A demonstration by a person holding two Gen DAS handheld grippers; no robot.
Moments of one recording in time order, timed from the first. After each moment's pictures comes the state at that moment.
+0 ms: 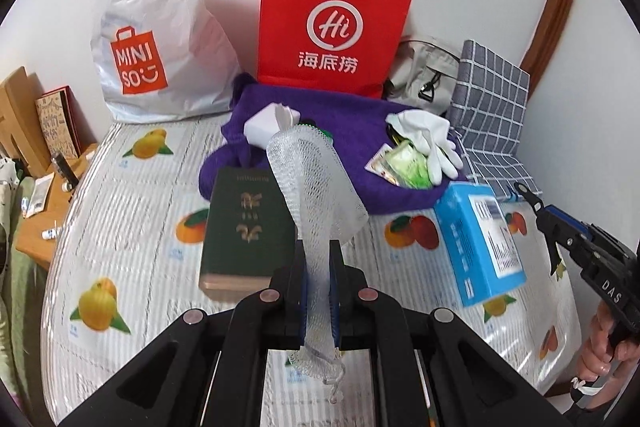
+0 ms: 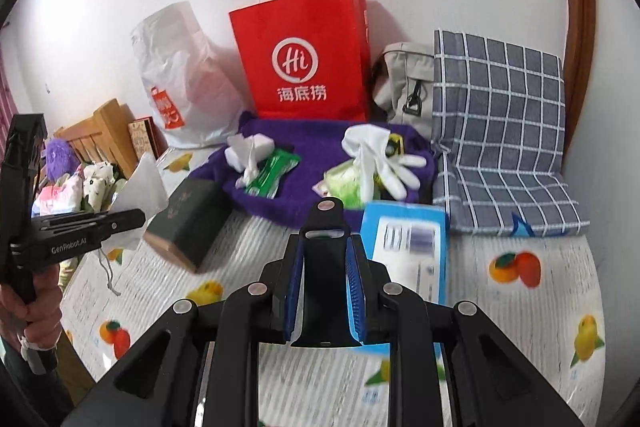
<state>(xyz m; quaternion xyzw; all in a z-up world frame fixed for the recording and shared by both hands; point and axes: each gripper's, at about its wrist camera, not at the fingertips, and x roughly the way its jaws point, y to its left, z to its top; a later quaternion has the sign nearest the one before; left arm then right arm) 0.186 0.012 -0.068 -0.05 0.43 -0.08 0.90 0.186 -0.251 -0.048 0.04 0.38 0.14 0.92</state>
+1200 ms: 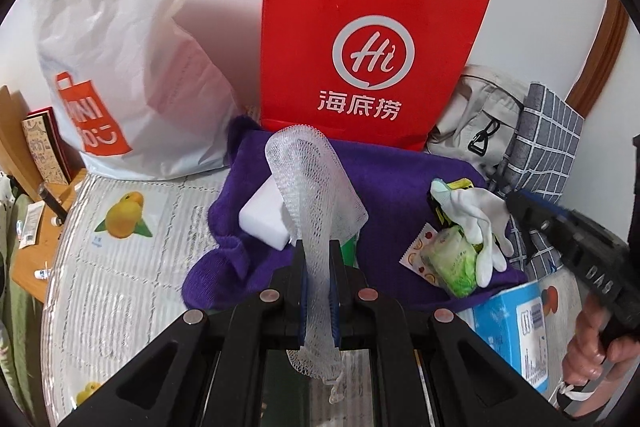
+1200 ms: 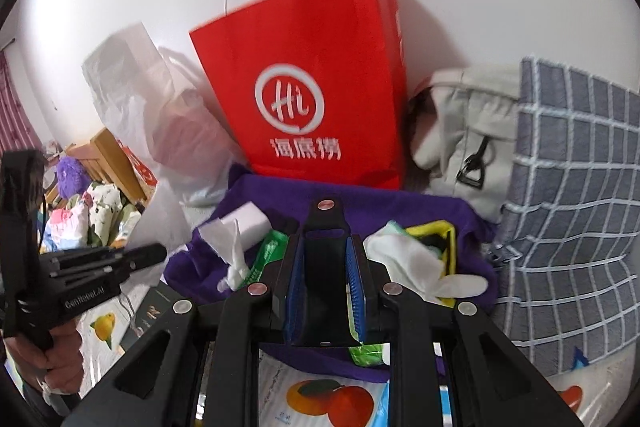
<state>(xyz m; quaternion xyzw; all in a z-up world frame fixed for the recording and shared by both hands) 0.327 0.009 -0.075 -0.06 0.44 -0.05 0.90 0.365 -0.214 -0.072 0.05 0.40 0.19 0.90</state>
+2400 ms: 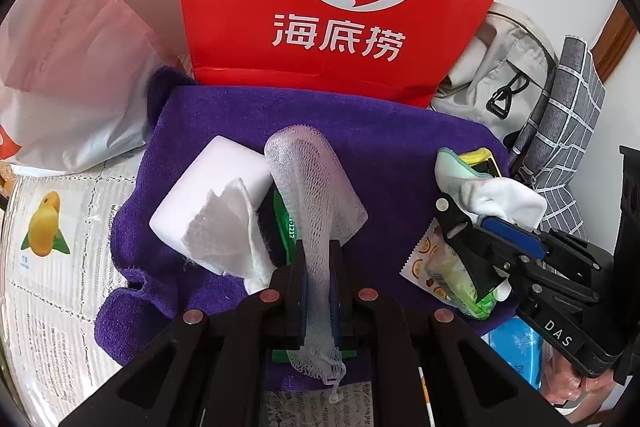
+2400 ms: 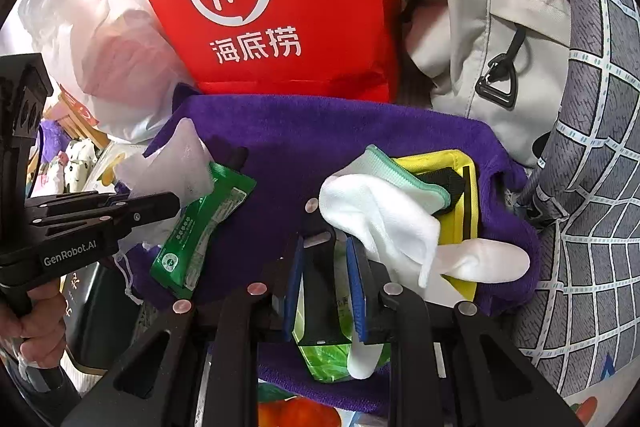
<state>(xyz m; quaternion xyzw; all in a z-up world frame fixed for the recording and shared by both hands) 0.394 -0.032 -0.138 -0.05 0.51 -0.09 0.85 0.405 -0.207 -0.154 0.02 0.49 0.18 0.85</state>
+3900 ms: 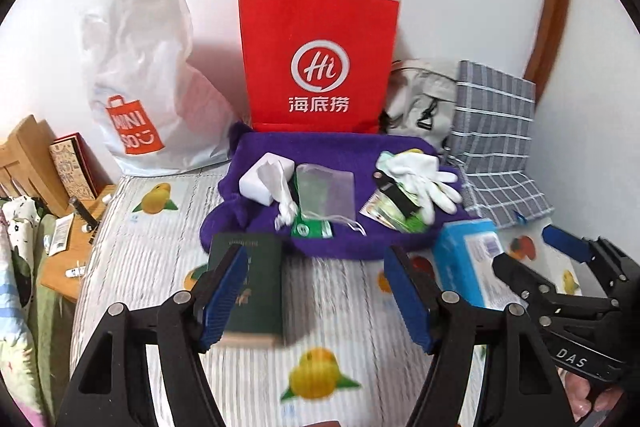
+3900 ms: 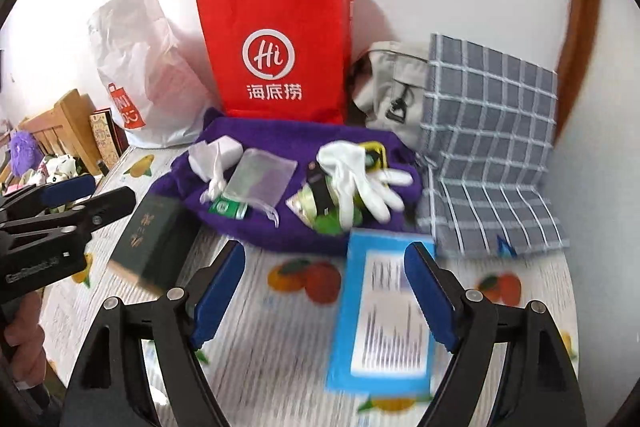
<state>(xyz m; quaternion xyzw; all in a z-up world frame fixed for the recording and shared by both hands) 0.197 -0.026 -0.020 0.00 0.40 -0.05 0.92 0.209 -0.222 -0.038 0.00 0.43 0.07 0.90</state>
